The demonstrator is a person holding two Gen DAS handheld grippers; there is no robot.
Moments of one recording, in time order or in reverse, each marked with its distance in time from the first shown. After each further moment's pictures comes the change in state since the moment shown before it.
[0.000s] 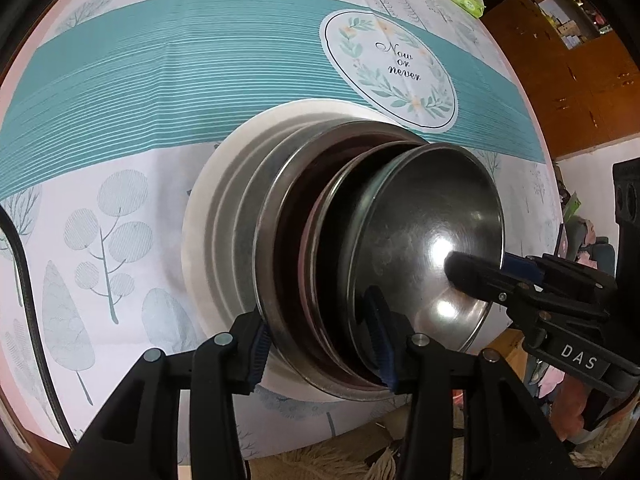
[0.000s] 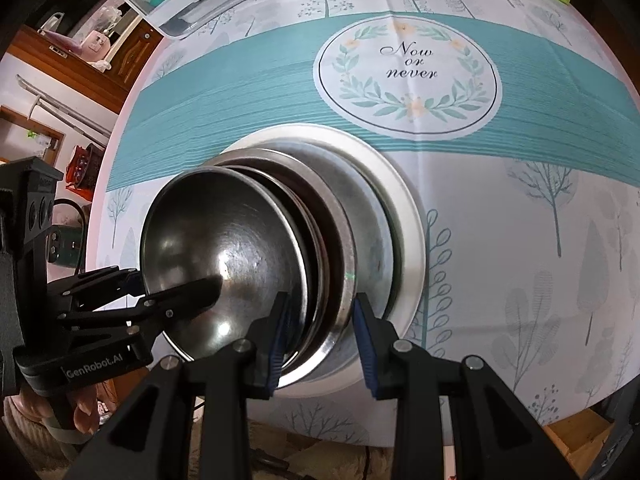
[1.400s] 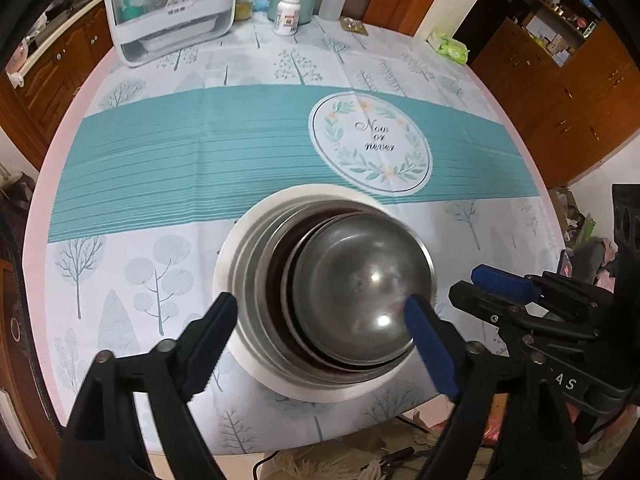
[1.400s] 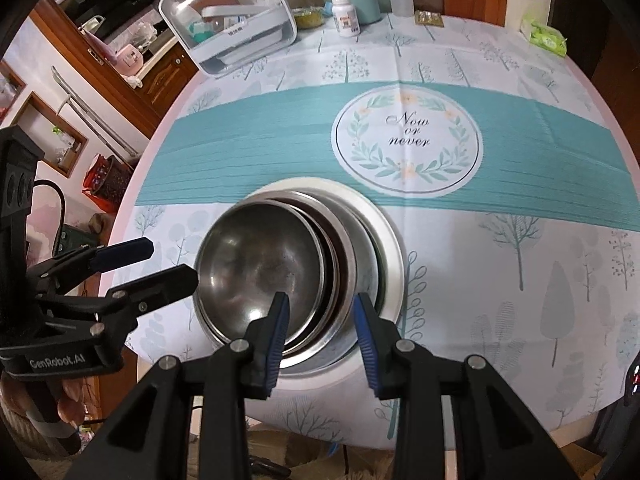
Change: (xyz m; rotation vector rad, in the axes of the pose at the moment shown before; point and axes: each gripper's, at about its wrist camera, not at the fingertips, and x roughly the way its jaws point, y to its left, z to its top) left arm -0.084 -0.045 -0.016 0.044 -0.247 0.116; right arm -0.069 0.006 -0.020 -0.089 -0.203 0.005
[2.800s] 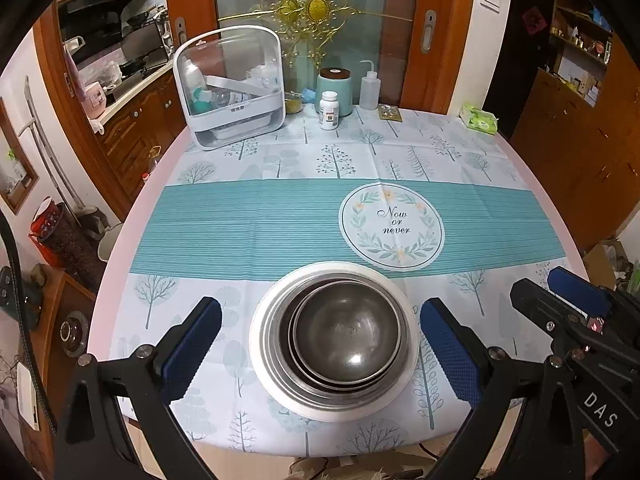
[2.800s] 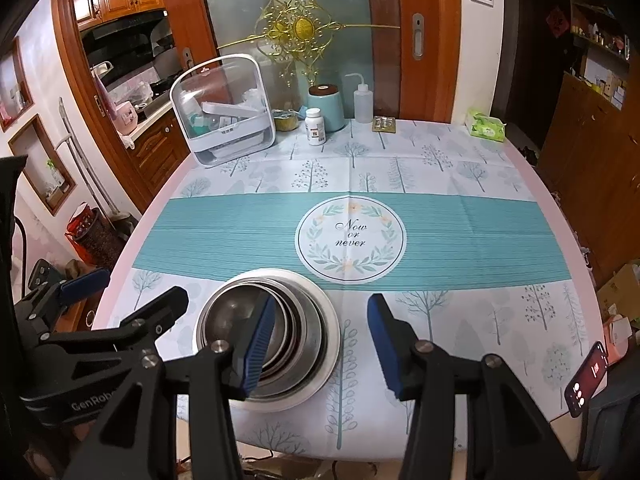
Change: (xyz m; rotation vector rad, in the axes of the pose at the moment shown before) left arm -0.087 -0.071 -0.016 -0.039 -0.300 0.269; right arm -0.115 -0.001 -0.008 -0.028 -0.308 -0.153
